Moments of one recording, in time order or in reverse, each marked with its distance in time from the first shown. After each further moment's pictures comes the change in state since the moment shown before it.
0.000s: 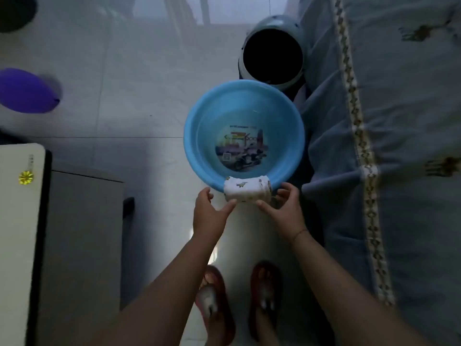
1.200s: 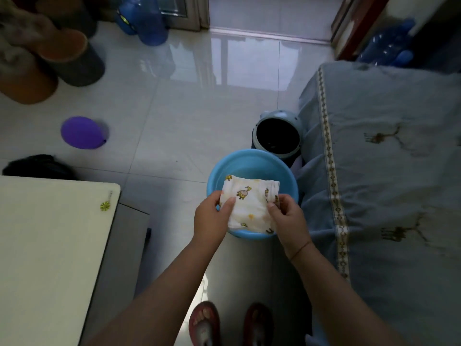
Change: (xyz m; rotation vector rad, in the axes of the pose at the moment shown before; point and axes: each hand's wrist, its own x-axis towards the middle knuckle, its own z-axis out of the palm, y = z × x) left_hand -0.074 0.142 -0.111 -0.204 0.091 0.284; right_hand -0.087 -0.204 -0.017 0.121 -0.037 -0.215
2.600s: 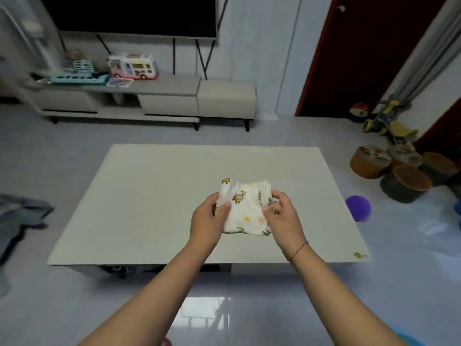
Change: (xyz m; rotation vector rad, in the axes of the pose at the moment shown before) left_hand -0.610 0.017 -0.304 -0.455 1.420 -0.139; right_hand -0.548 -0.167 0.206 -0.330 -1.502 -0.522
